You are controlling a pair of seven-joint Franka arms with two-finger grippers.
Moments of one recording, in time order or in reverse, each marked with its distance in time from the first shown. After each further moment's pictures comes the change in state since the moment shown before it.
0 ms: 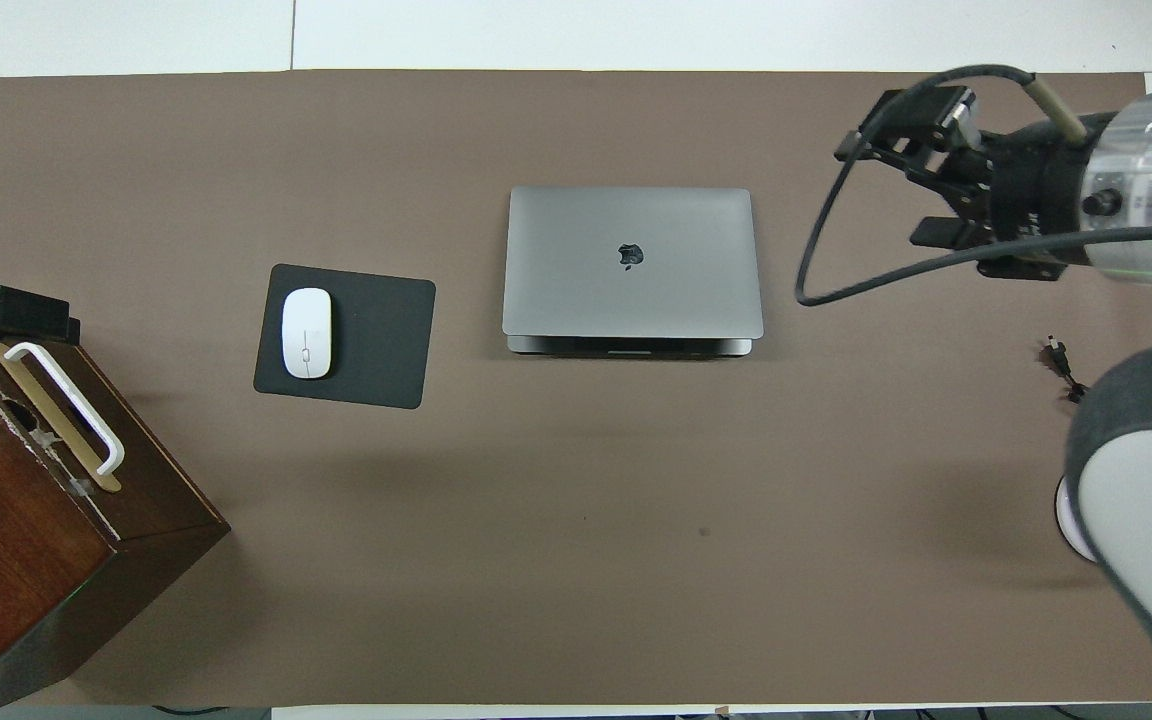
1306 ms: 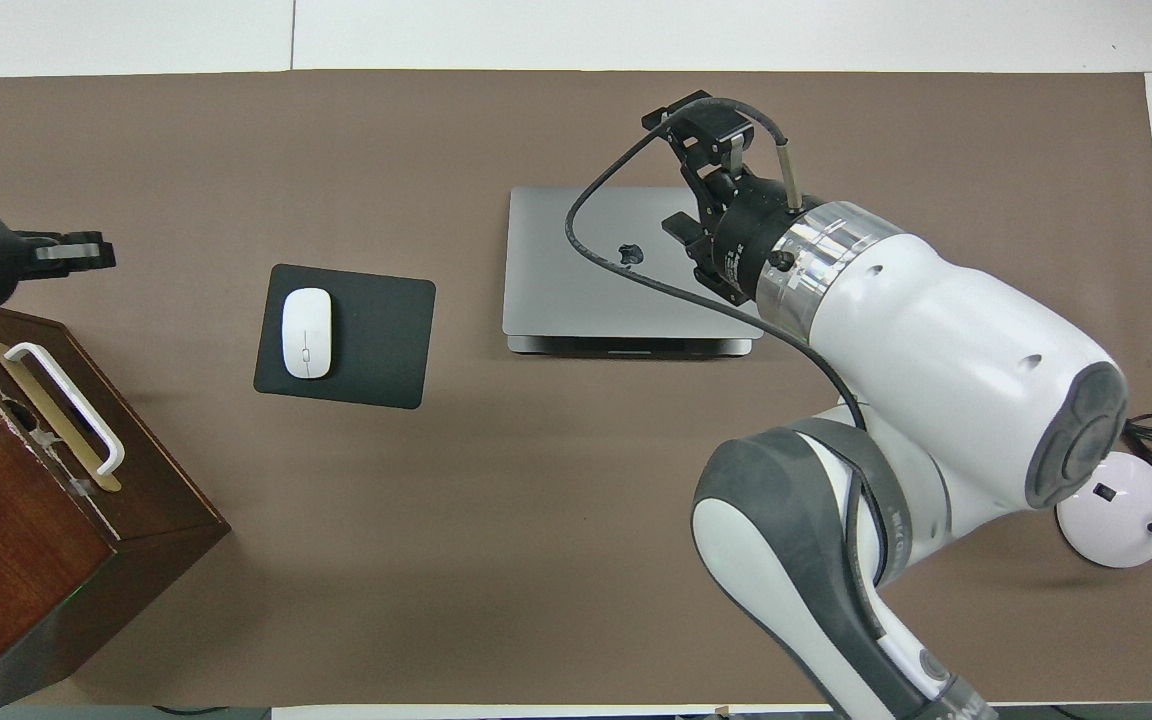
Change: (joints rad) left arm -0.052 -0.037 -0.018 -0.235 -0.080 0.517 -0.057; right arm 0.235 0.084 0.006 -0.314 0.068 0.799 0.429
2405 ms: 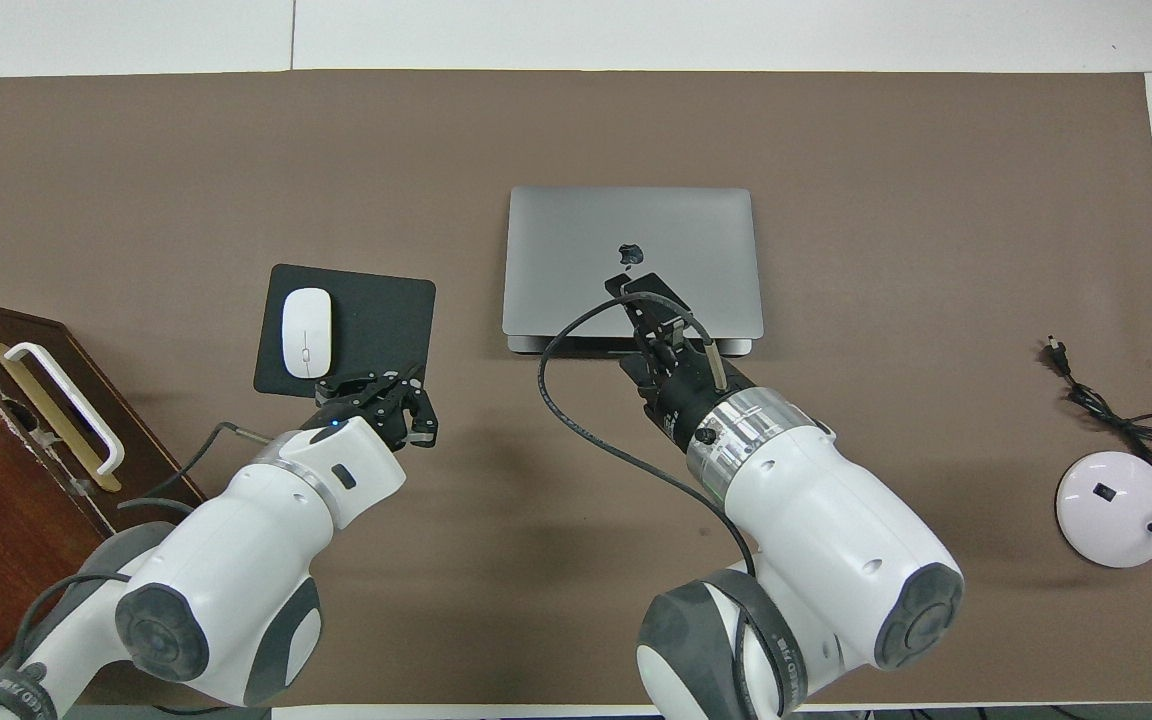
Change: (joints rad) left arm -0.433 -0.059 -0.004 -0.690 -0.004 1.002 0.007; right arm 0.136 -0.100 0.014 -0.374 0.038 0.278 0.154
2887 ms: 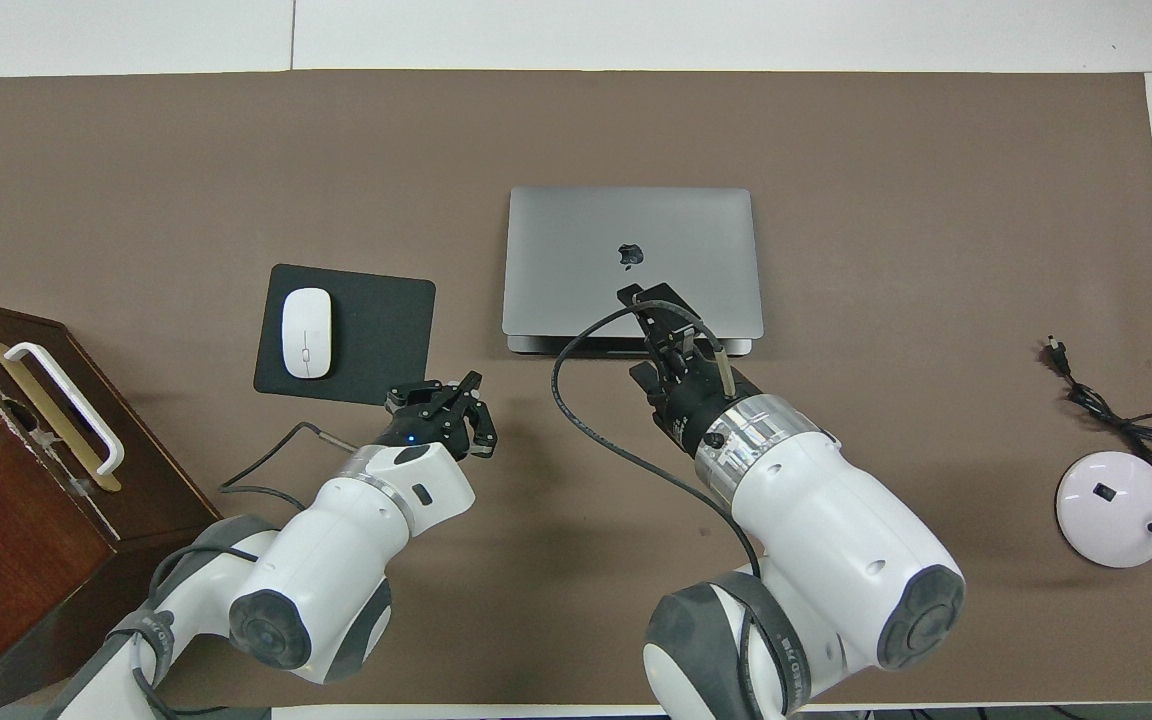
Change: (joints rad) left arm -0.095 0.219 0.000 -0.001 0.000 0.277 0.010; right arm -0.001 -0.001 -0.003 -0.029 0.019 0.019 0.001
